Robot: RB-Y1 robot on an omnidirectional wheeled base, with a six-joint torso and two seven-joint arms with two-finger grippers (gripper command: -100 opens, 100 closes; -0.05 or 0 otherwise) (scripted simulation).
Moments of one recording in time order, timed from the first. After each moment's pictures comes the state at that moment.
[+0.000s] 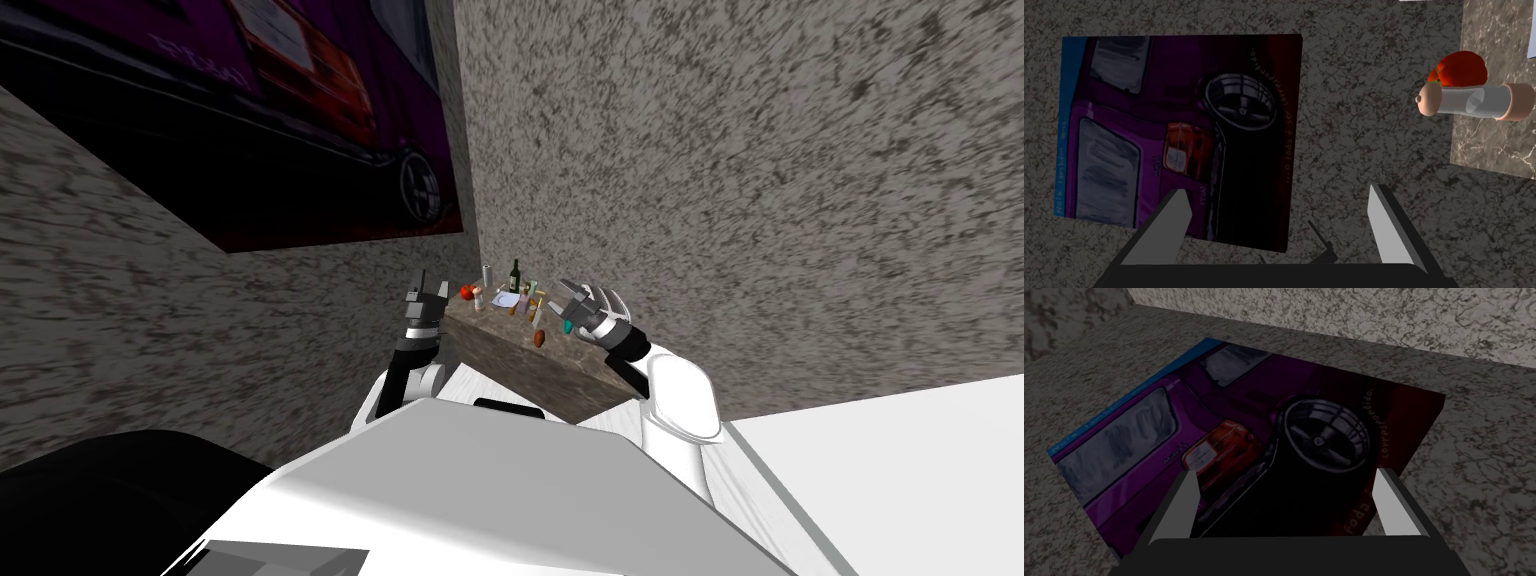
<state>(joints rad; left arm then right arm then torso) 0.47 -0.04 0.00 -2.35 -0.12 -0.42 0.16 0.01 -0.18 -0.26 -2.31 1.68 -0.98 0.79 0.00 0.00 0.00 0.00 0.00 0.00</state>
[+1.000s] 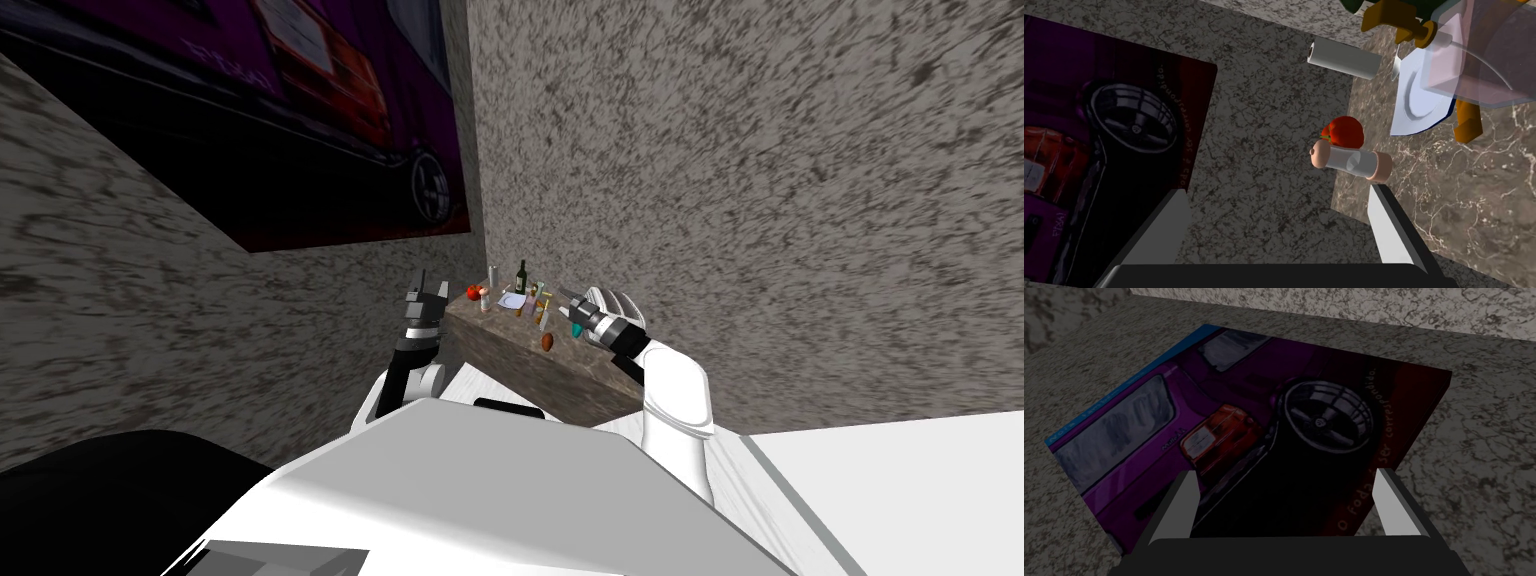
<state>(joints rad) 0.47 -0.04 0.00 -2.35 -0.12 -0.42 0.16 -0.03 -0.18 -0.32 -2.29 1.98 -1.11 0.93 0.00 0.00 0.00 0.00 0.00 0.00</state>
